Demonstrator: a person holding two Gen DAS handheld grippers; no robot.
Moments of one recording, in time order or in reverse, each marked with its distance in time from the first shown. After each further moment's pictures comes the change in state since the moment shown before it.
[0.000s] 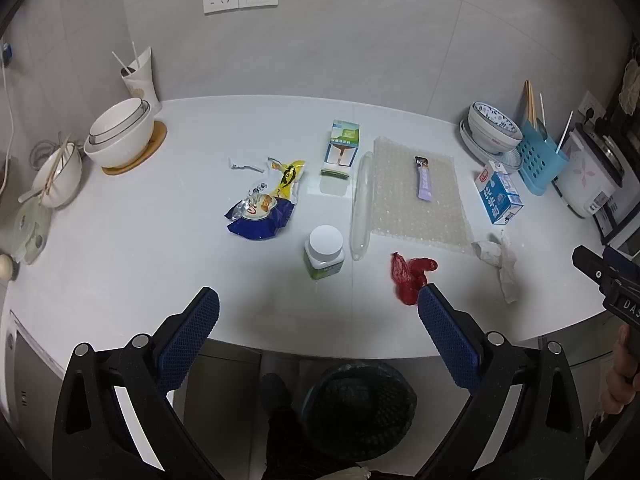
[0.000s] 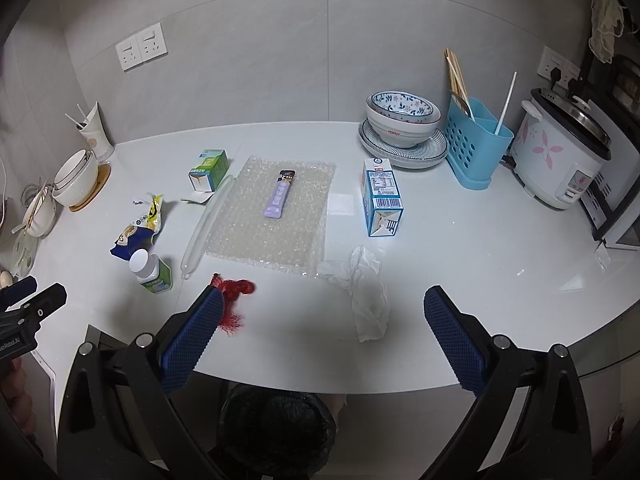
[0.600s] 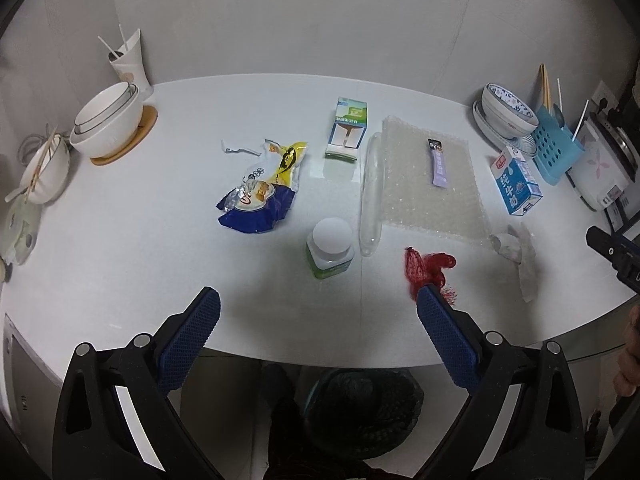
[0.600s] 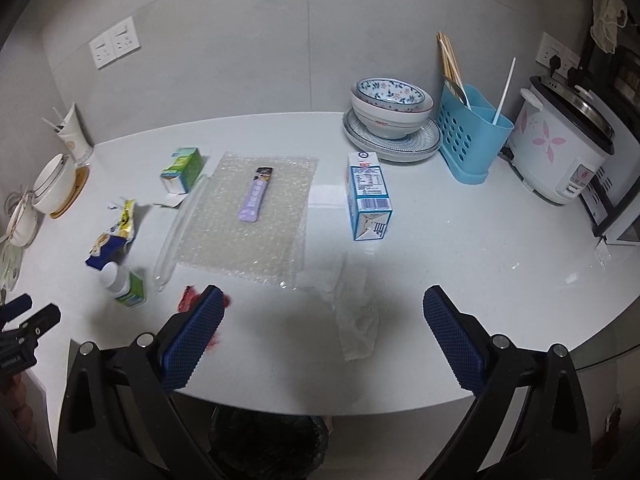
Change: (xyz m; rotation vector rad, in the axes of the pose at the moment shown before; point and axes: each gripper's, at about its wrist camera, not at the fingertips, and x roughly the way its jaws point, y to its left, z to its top) left arm 0.051 0.004 0.010 0.004 0.077 0.011; right arm 0.044 -0.017 0.019 0.028 0.045 -0.043
